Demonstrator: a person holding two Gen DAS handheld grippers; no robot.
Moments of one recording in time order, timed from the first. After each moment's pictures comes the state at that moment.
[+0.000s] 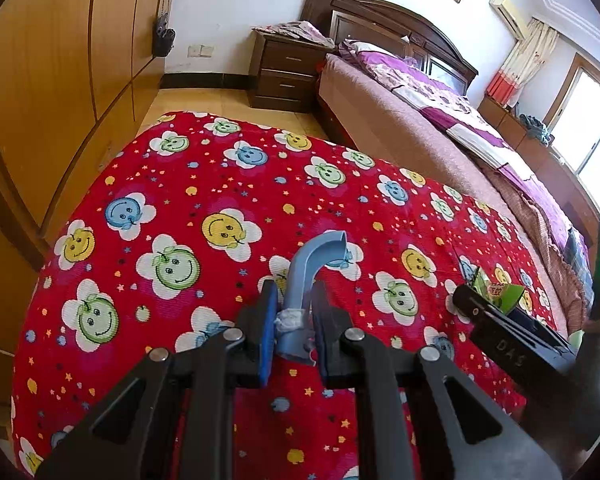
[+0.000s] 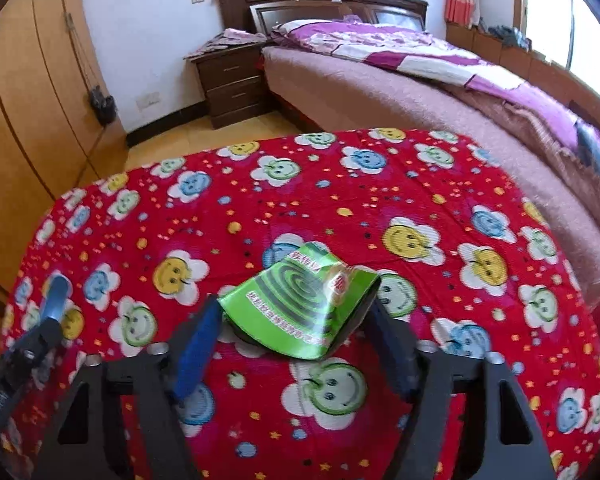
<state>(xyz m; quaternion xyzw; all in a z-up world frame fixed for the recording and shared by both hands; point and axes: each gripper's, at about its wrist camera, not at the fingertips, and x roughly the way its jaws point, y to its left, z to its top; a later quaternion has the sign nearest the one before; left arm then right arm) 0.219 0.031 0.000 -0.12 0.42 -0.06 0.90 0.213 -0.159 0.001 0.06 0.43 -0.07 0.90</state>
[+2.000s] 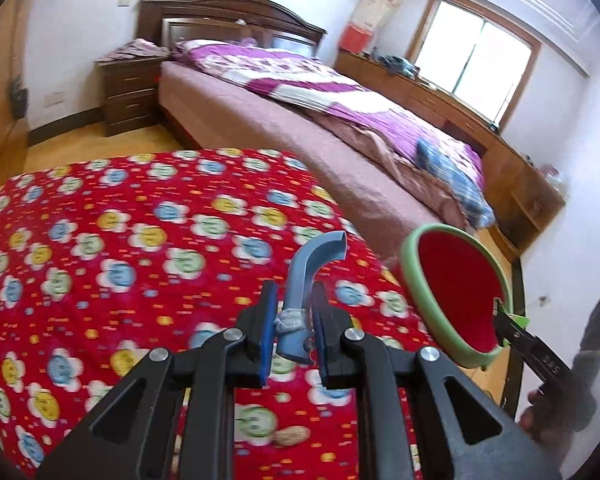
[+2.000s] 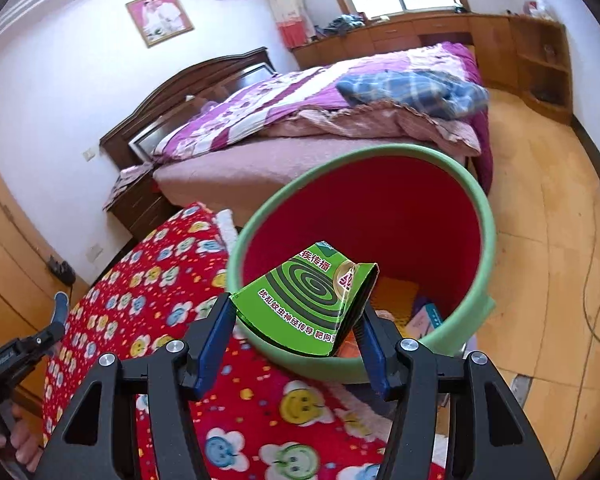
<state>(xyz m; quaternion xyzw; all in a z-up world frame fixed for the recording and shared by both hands) 0.089 -0.169 0.080 -0.03 0.39 -0.31 0.87 -0.103 -0.413 0.051 0.29 0.28 -0.22 0.89</state>
